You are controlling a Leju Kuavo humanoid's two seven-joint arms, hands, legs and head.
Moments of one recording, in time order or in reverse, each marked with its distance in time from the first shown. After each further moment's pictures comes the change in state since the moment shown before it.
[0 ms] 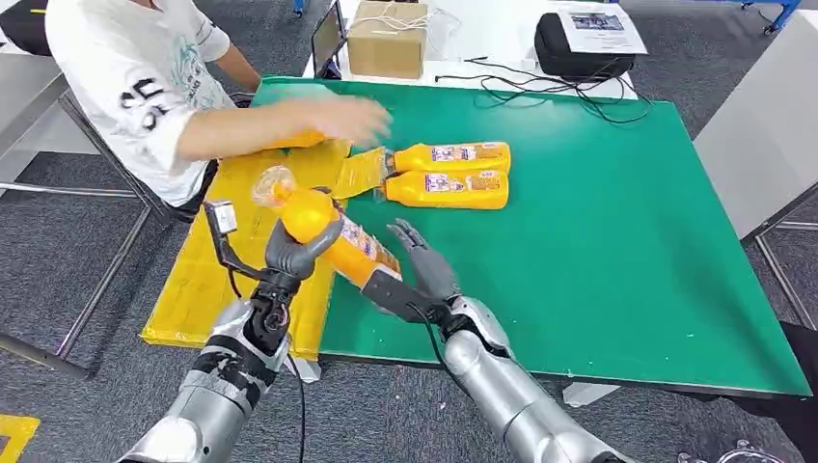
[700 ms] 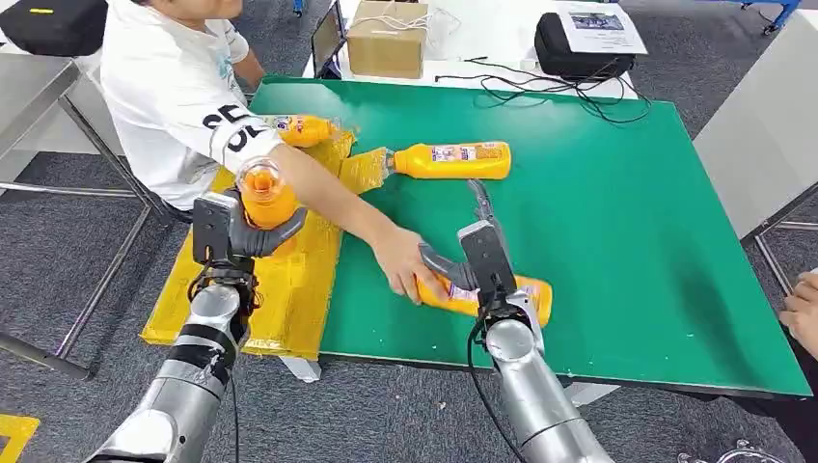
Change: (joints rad) left arm -0.019 0.085 0.025 -0.061 -0.675 0.532 -0.186; right arm 0.127 -0.016 -0.248 -0.315 -0.263 -0.018 -0.076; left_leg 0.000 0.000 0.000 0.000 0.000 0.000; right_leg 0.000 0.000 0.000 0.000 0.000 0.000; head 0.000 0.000
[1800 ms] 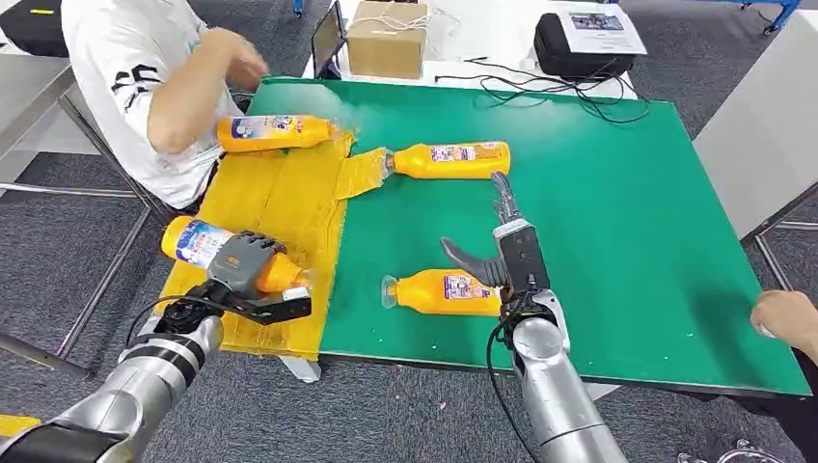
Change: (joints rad) left arm -0.104 0.236 -0.226 0.416 -1.053 0.147 0.174; right arm 0.023 -0.046 -0.048 -0.082 -0.060 0.096 -0.032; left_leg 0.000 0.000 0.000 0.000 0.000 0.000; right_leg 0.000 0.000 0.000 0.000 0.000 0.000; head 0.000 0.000
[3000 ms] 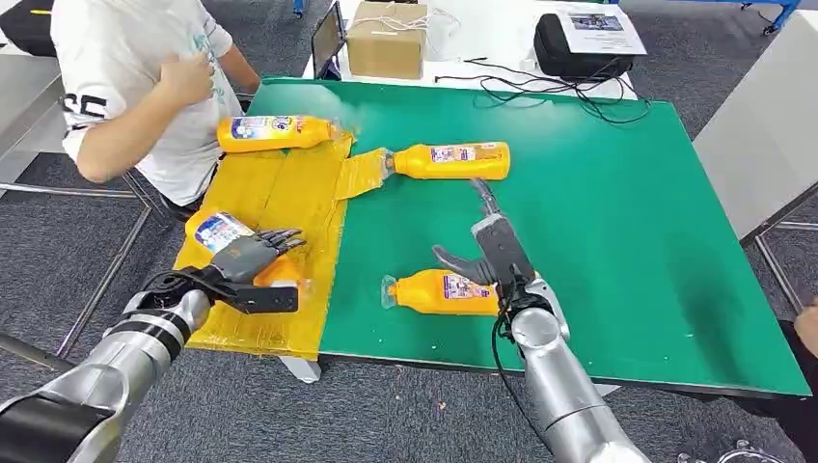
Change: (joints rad) left arm -0.090 0.064 -0.112 0.037 0.266 -0.320 -0.243; right arm -0.078 -0.032 0.034 0.131 0.047 0.073 0.037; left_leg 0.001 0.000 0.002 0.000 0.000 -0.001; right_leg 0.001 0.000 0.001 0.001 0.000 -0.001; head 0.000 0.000
